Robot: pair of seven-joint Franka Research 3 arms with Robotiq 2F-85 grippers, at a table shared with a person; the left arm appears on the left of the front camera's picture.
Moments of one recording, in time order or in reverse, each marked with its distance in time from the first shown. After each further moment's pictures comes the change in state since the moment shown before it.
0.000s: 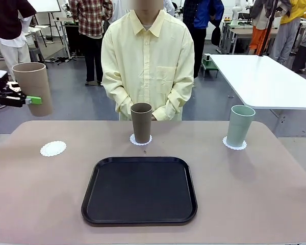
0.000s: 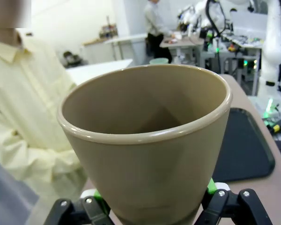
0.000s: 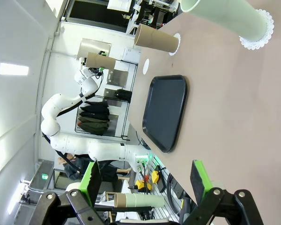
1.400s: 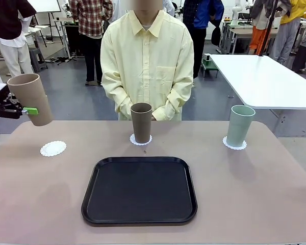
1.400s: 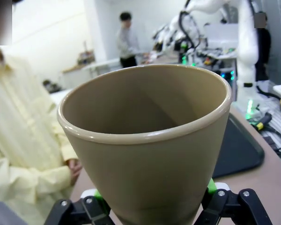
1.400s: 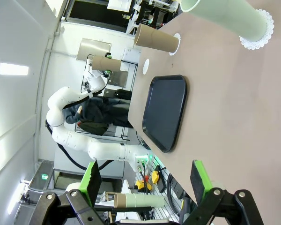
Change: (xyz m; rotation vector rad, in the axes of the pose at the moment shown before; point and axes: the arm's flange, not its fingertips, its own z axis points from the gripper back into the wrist) left arm -0.063 0.013 -0.007 -0.156 -0.158 -0.059; right arm 0.000 0.000 0.000 0.000 0.000 0.000
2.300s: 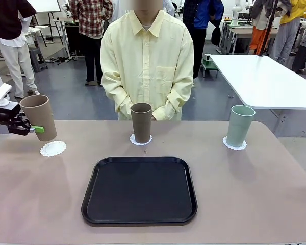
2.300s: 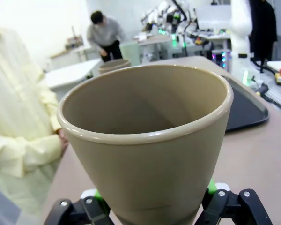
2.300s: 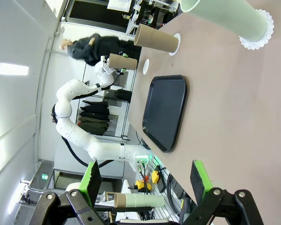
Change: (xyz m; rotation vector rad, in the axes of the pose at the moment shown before) left arm -0.077 0.025 0.004 -0.050 0.101 0.011; right arm 0.000 0.000 0.000 0.000 0.000 0.000
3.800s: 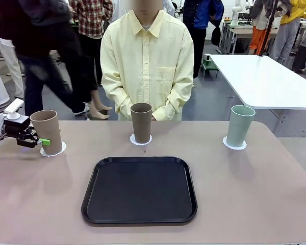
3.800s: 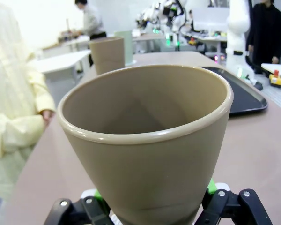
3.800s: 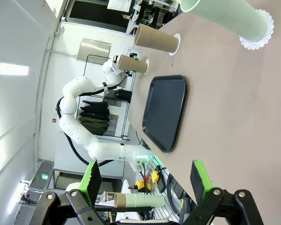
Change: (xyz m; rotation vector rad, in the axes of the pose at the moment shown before) left arm -0.056 0.001 -0.020 -0.044 -0.002 0.080; right arm 0.000 0.000 0.000 0.000 0.000 0.000
